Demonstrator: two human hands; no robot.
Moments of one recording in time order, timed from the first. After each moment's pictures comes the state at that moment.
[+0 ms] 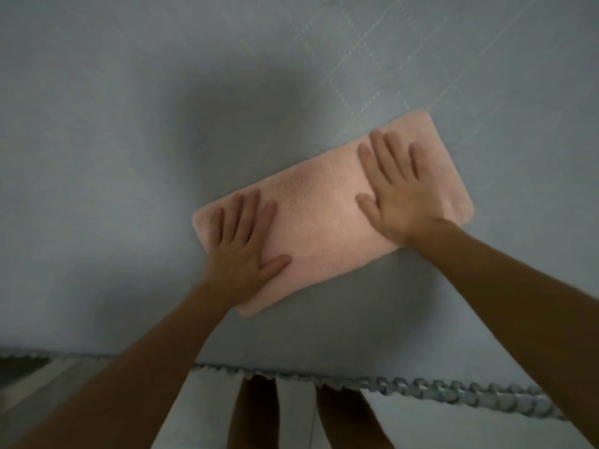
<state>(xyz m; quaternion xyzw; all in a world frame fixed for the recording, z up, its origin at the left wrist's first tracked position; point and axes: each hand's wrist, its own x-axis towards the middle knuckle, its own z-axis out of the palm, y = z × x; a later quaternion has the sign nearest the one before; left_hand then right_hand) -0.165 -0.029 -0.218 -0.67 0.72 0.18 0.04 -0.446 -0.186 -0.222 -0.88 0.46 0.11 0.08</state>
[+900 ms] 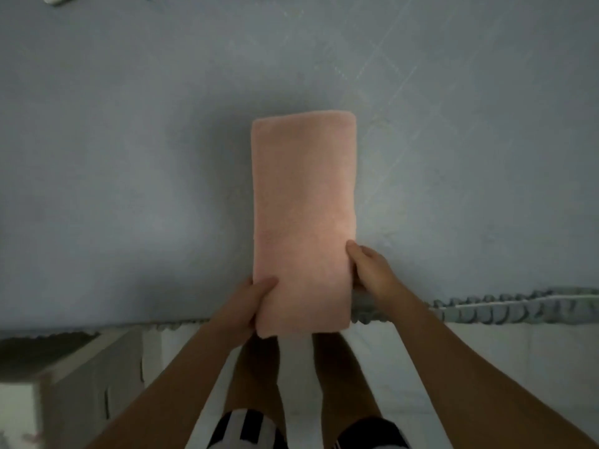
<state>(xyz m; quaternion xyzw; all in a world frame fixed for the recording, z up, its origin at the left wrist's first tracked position) -0.244 0.054 -0.122 -0.69 0.00 0.71 -0.15 -0.468 -0.005 -0.146 -0.21 0.74 -0.04 0.64</state>
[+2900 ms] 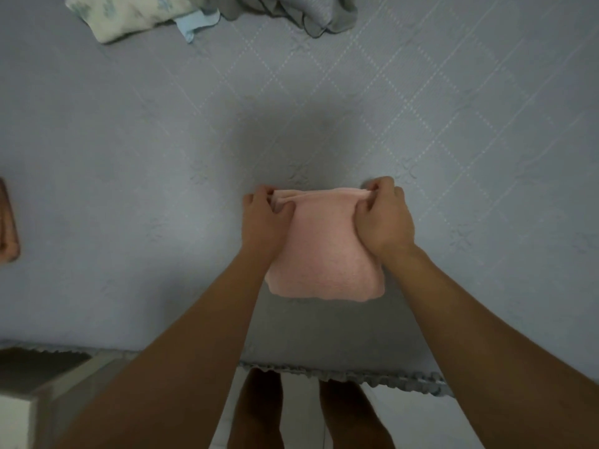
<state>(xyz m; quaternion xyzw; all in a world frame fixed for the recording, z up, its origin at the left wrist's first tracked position) -0.245 -0.129 -0.166 -0.83 0.38 0.37 -0.15 -0.440 -0.166 -0.145 -0.57 0.72 -0.07 0.38</state>
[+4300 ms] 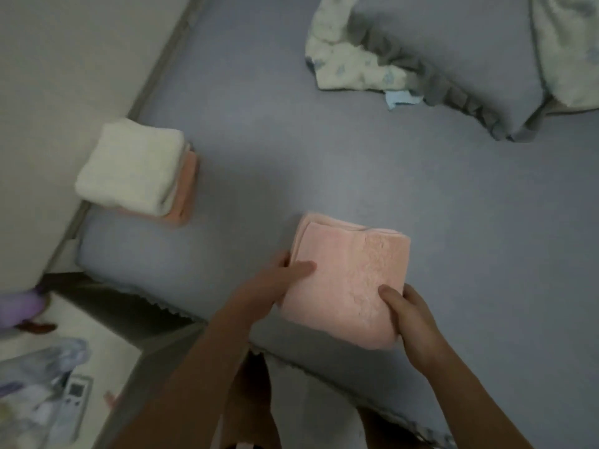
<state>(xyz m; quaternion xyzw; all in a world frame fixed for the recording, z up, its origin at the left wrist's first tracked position) -0.023 0.009 -0.056 -0.70 0.12 0.64 -0.29 -0.262 -0.048 -0.066 -0.33 0.64 -0.08 0.69</state>
